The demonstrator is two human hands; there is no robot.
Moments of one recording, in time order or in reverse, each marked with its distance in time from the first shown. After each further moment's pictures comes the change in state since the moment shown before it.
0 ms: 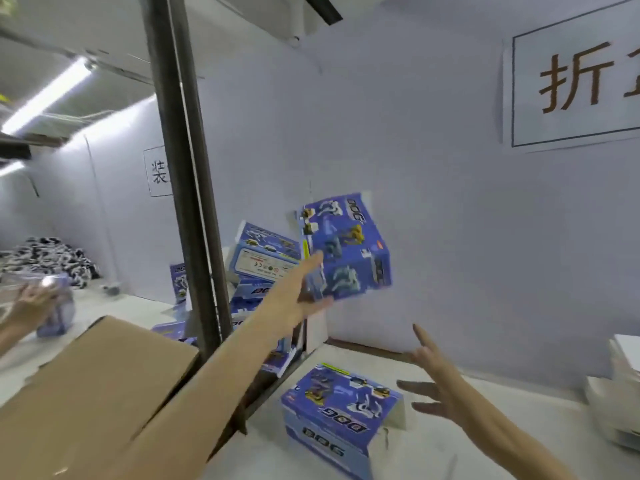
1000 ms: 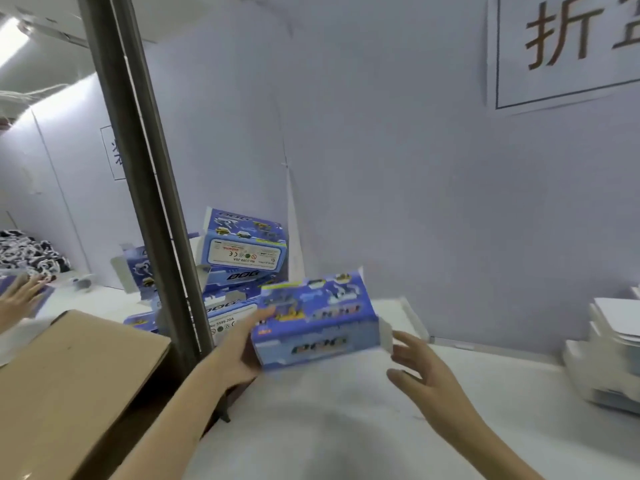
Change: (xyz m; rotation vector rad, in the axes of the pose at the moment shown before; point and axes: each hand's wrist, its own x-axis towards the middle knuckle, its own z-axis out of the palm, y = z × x) left_hand 0.029 -0.082 -0.091 0.011 0.022 -0.363; right_hand 0.008 0.050 -0.002 -0.217 0.236 -0.191
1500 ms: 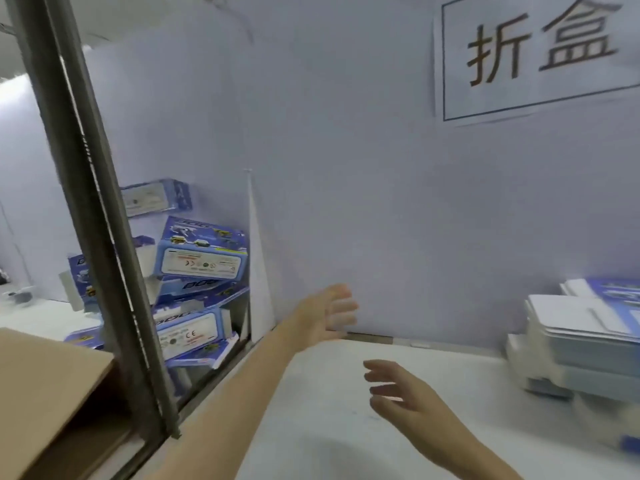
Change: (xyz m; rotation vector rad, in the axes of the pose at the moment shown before) left_hand 0.043 -0.017 0.152 0.386 -0.314 0.100; right_hand -0.026 -0.001 -0.039 -0.269 -0.163 0.015
